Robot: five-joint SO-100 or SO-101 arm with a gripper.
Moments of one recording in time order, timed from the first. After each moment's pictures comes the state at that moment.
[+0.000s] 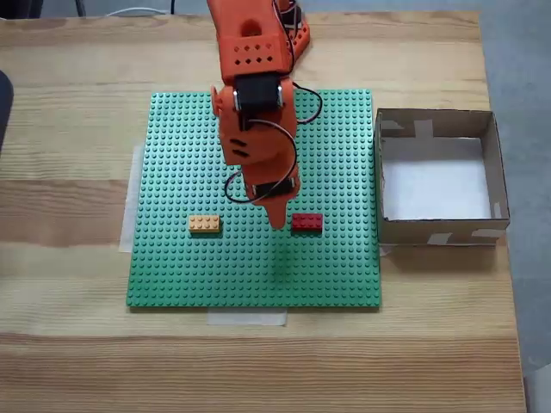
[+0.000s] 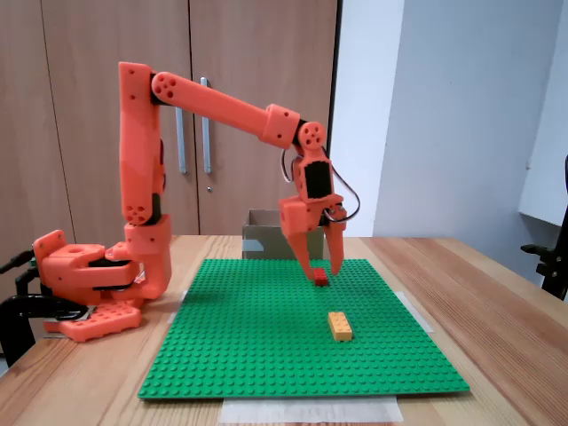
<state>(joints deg) -7.3 85.6 101.5 63.4 -6.0</state>
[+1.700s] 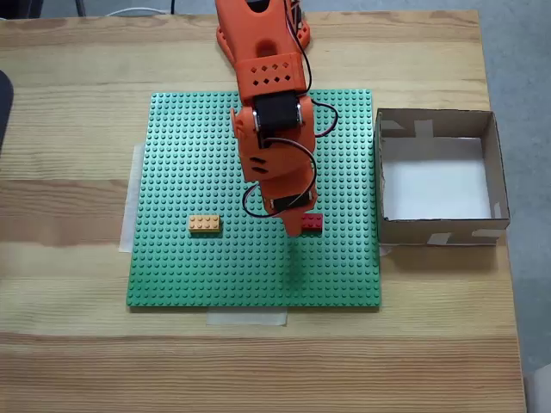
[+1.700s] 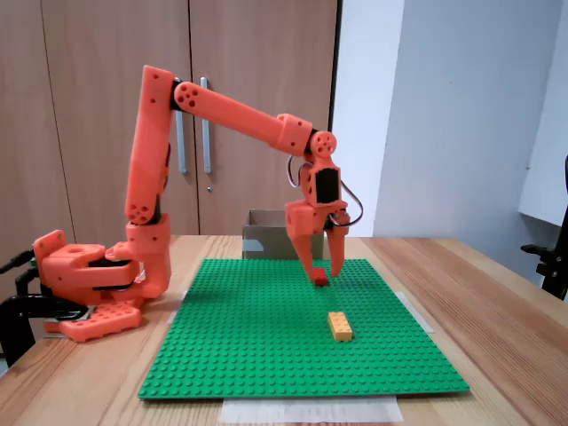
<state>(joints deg) -10.9 78.2 94.9 65.3 -3.3</state>
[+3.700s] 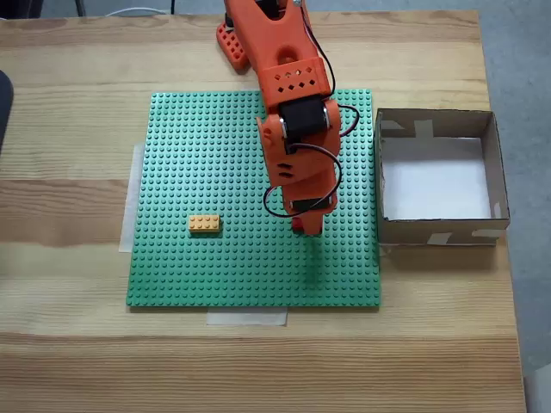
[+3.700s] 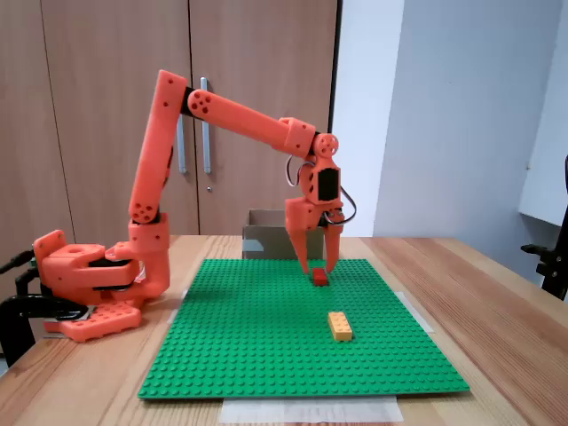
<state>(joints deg) -16.1 73.9 89.2 69.3 8.9</state>
